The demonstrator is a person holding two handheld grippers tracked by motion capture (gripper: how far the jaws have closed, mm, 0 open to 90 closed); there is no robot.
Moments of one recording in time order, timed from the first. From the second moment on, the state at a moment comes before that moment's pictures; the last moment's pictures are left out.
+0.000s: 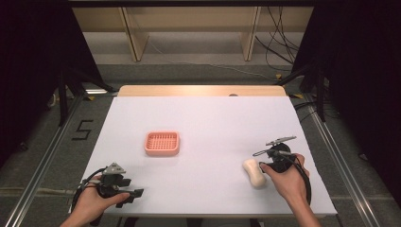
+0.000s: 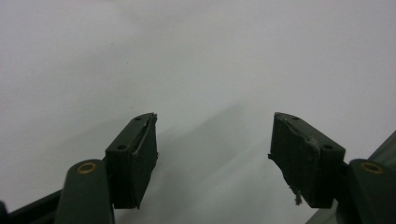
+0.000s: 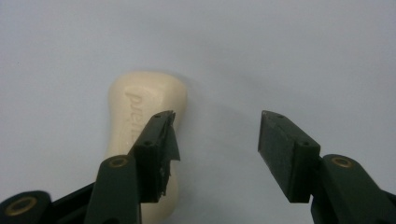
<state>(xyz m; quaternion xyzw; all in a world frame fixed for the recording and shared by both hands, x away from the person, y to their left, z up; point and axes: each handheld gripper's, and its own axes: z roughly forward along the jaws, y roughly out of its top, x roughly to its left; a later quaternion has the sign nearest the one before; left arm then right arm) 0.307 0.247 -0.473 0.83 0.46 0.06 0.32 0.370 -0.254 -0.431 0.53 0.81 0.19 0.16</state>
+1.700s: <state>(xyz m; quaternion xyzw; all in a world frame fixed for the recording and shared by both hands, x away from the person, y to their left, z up) 0.307 0.245 -0.477 0.83 0.46 0.05 0.32 0.404 -0.201 -0.443 0.54 0.84 0.04 0.01</state>
